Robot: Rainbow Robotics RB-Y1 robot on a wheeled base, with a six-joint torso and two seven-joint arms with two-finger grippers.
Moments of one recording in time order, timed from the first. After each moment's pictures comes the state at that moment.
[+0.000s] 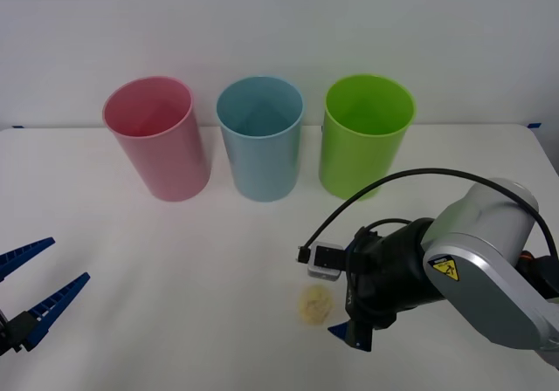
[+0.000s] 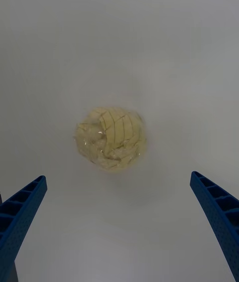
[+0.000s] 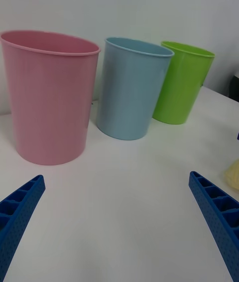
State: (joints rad) right arm -0.30 -0.52 0.48 -2.12 2.42 -1.57 -0.99; left arm 0.36 0.46 0.48 -1.59 -0.99 -1.21 0.00
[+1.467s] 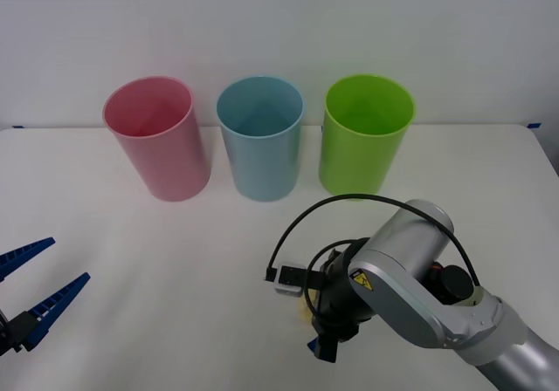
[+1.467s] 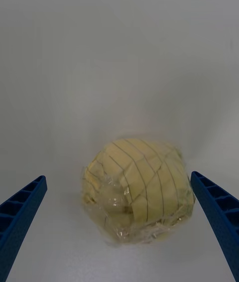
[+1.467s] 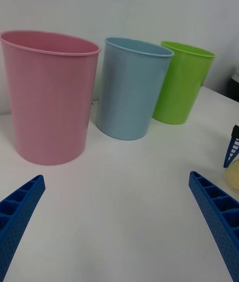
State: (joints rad) right arm -0.35 -0.35 0.61 -1.86 2.60 -1.55 -1.02; left arm 0.36 0.46 0.48 -1.59 -0.99 -1.21 0.00
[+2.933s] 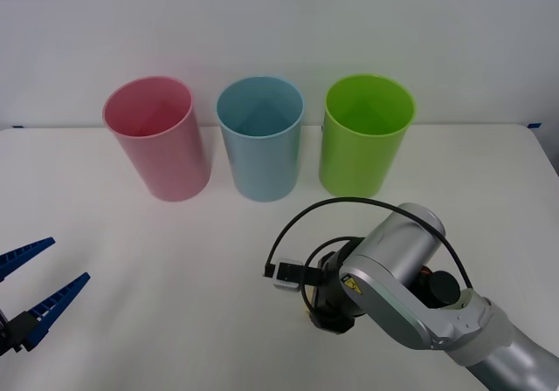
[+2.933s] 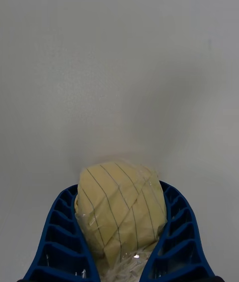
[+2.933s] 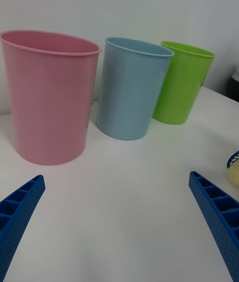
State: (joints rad) right arm -0.35 -0.34 0.62 -1.83 2.68 -1.50 -1.00; left arm 0.36 0.46 0.48 -1.59 -0.99 -1.21 0.00
